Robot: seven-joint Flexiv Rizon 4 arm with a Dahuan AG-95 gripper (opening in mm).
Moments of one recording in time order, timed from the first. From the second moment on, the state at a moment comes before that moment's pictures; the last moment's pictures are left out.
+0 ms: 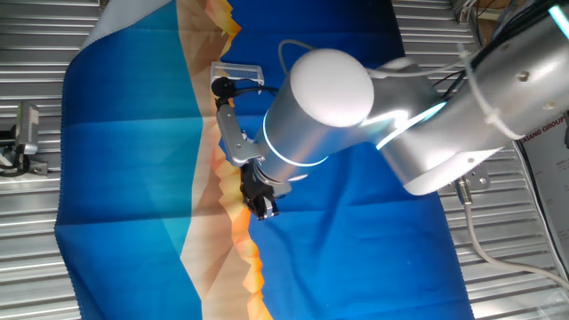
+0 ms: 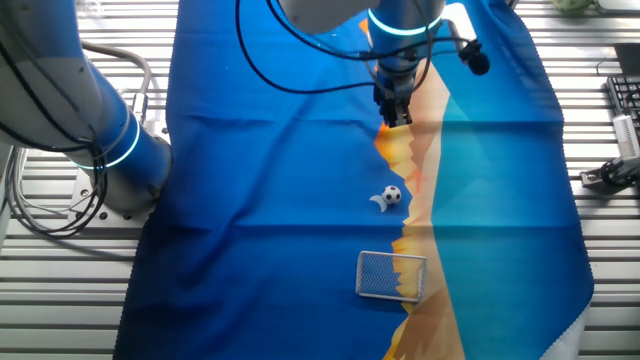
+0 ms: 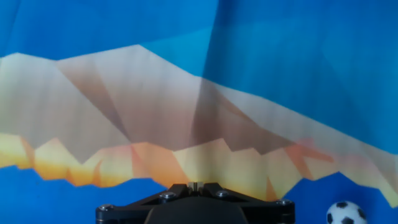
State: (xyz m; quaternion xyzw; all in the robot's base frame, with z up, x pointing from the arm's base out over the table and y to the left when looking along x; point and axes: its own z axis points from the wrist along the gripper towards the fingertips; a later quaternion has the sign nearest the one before) arm 0.491 0.095 0.036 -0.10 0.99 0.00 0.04
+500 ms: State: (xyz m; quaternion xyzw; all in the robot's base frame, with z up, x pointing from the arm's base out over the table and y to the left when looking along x) arm 0.484 0.081 0.039 -0.11 0.99 0.01 0.04
